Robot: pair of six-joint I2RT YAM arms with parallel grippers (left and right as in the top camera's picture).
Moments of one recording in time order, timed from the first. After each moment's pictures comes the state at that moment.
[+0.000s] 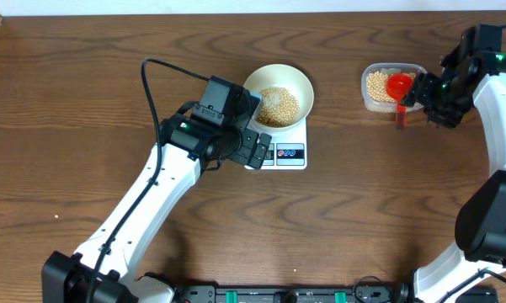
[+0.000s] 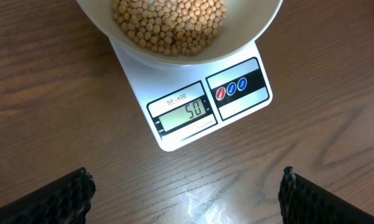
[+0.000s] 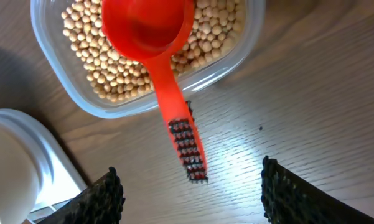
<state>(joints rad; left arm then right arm) -0.44 1.49 1.22 -0.84 0.16 -0.04 -0.18 1.86 1.59 -1.07 -0.22 0.33</state>
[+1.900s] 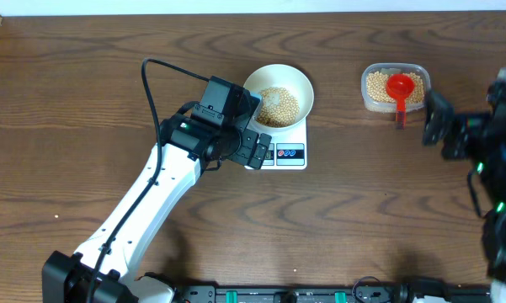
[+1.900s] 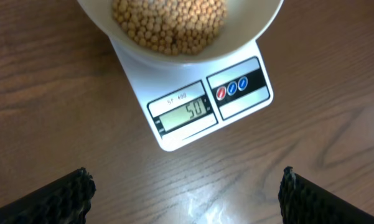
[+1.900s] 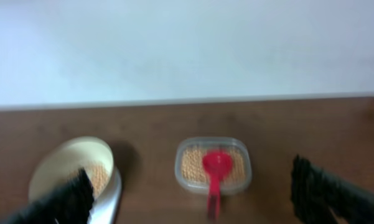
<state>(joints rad) -0.44 1.49 1.22 -0.84 0.16 -0.04 -0.11 0.88 1.18 -0.62 -0.19 0.02</state>
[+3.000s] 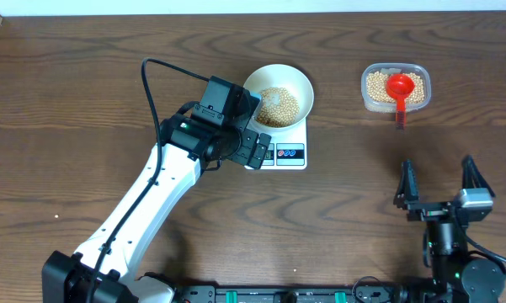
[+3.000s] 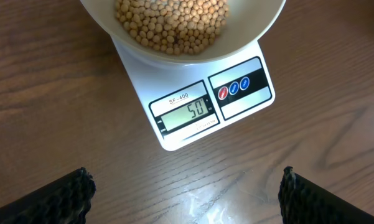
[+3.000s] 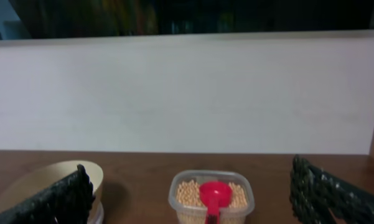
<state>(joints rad) -0.44 1.49 1.22 -0.84 0.16 -0.04 -0.09 0.01 0.19 0.01 -0.16 0.04</state>
